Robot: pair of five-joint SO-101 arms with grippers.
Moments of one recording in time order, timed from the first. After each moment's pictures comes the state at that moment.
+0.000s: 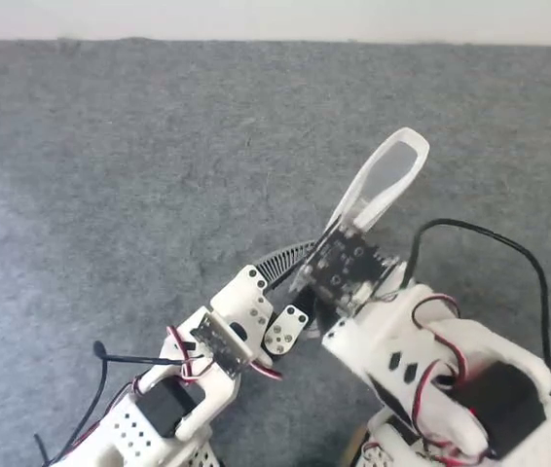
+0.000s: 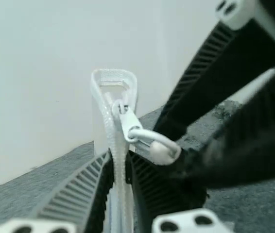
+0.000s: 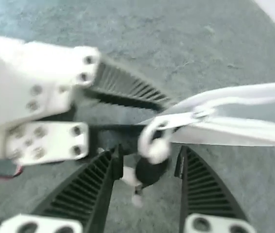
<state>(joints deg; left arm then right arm) 41.1 -98.5 97.3 13.5 -2.5 -38.7 -62.5 21.4 94.2 15.2</state>
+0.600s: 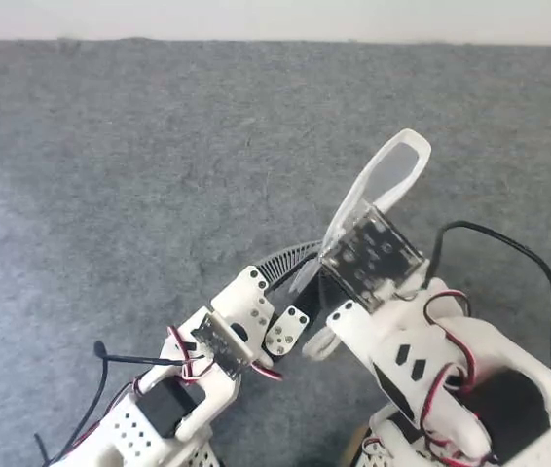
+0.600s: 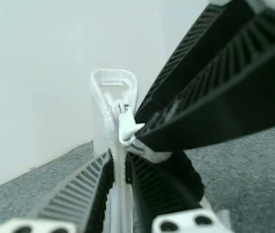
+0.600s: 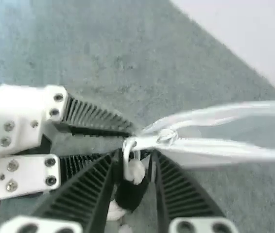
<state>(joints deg) 41.1 -98.4 97.3 13.5 -2.5 -35.8 -65.3 24.1 86.9 15.2</state>
